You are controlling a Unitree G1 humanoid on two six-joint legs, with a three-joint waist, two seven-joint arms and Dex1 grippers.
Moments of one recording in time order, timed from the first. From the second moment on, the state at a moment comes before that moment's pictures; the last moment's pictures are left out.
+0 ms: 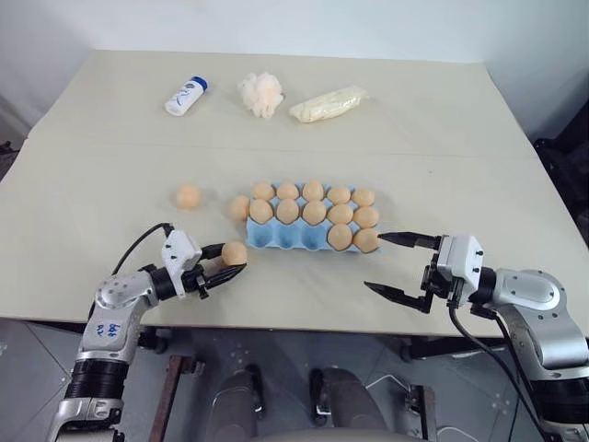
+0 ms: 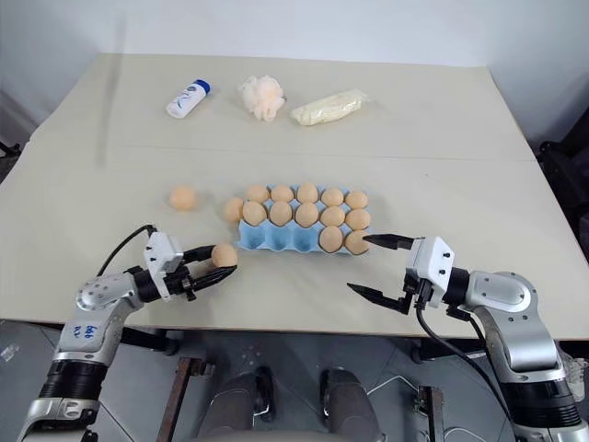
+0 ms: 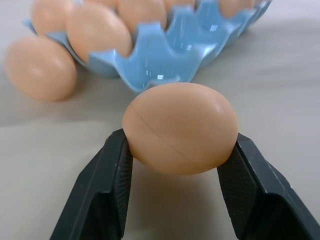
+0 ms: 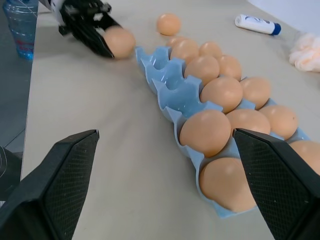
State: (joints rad) left arm -0.18 0.56 0.11 0.10 -0.34 0.04 -0.96; right arm -0.09 -0.68 -0.08 -0.21 0.41 0.01 1.09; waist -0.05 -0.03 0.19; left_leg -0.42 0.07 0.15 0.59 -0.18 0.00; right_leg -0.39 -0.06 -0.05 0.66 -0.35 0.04
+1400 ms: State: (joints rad) left arm -0.41 0.53 0.02 0.19 -0.27 -0.01 -0.99; right arm 0.03 -0.65 -0.14 -0.32 0.40 0.02 0.92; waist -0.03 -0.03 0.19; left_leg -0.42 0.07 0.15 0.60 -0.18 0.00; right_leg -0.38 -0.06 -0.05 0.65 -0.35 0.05
